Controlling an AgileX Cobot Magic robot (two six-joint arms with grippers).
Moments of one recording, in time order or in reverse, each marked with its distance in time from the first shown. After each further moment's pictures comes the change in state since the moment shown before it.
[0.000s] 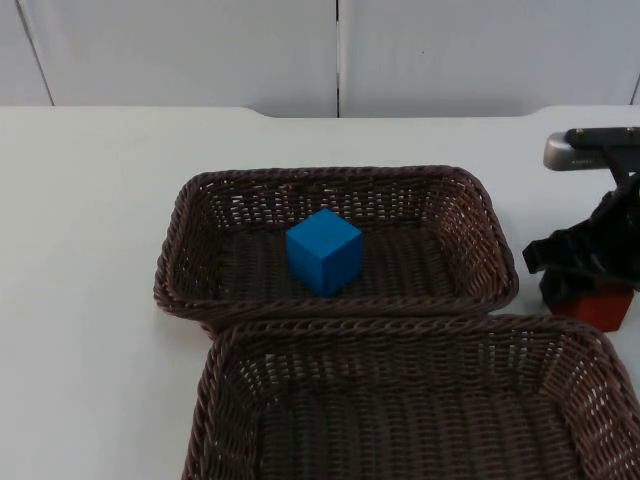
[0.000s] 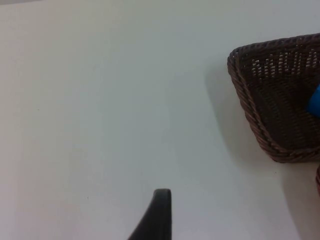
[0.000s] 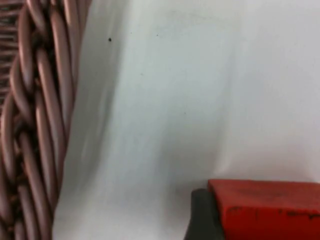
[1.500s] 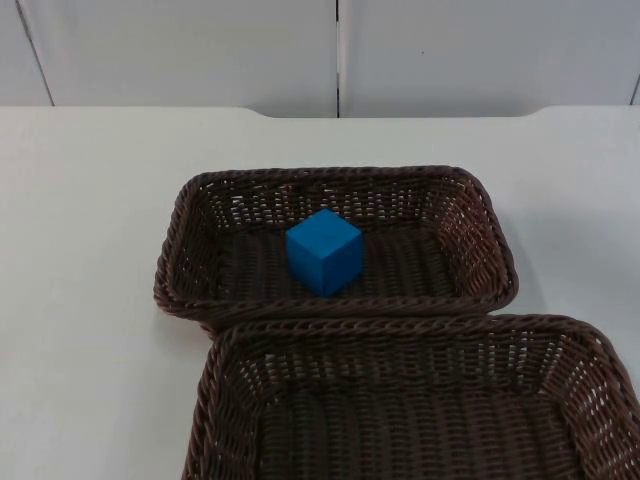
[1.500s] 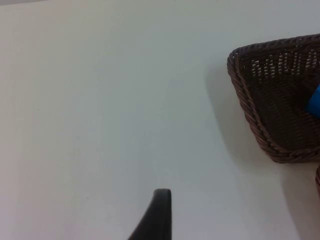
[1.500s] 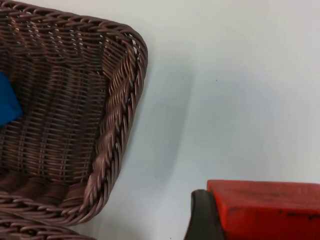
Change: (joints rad) right arm 0.000 -0.560 0.000 -0.101 0.338 -0.002; left arm 0.000 0.000 0.000 0.000 -0.001 0.000
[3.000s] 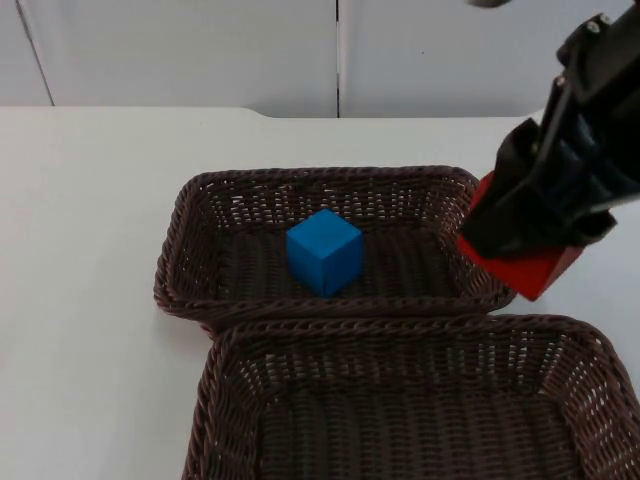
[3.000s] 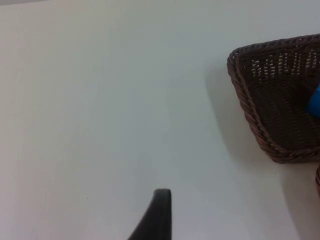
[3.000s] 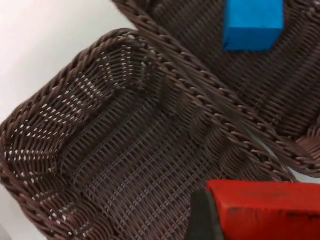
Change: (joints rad) right arm 0.501 -0.036 0.000 0.043 0.117 -0.089; left arm 0.000 0.000 0.000 0.000 0.000 0.000
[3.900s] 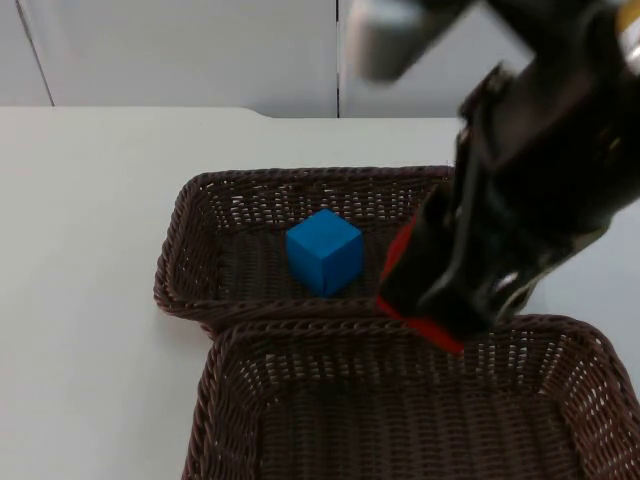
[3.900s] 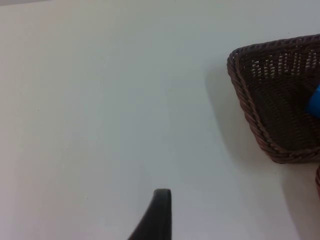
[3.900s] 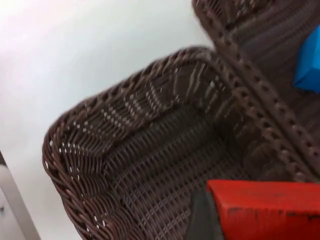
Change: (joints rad) right arm 0.119 0.080 0.000 0.031 -0.087 -0.112; left arm 0.000 0.000 0.000 0.000 0.000 0.000
